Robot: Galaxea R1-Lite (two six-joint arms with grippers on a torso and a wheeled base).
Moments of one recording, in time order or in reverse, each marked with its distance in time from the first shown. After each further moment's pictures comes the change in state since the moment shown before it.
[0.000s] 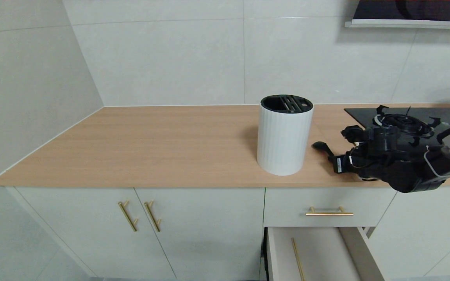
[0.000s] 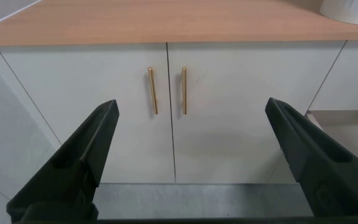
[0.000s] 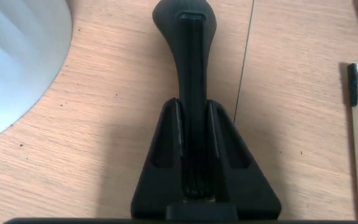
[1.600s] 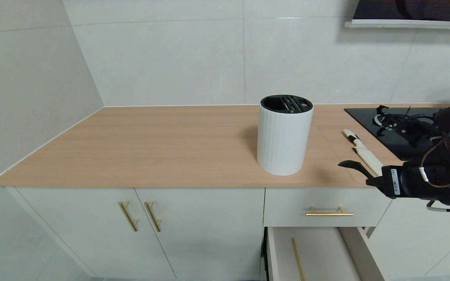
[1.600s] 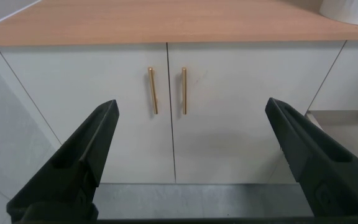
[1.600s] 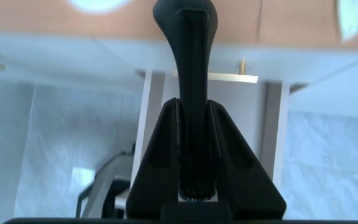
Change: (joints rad) left arm 0.000 0.000 0.000 0.000 0.000 0.000; right arm 0.195 -0.721 0.247 0.739 -0.143 0.307
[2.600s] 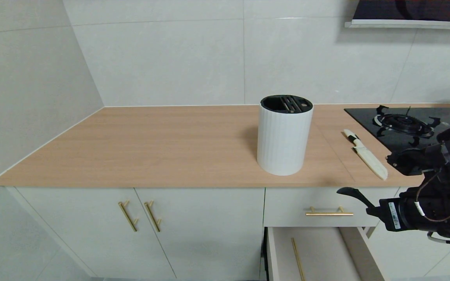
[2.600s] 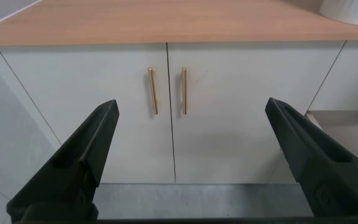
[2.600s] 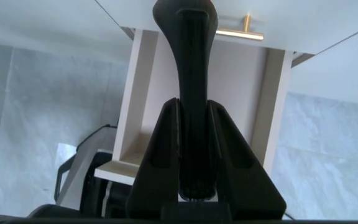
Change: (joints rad) left arm 0.000 0.000 0.000 0.000 0.000 0.000; right arm 0.028 0.006 0.186 -0.096 -0.004 -0.059
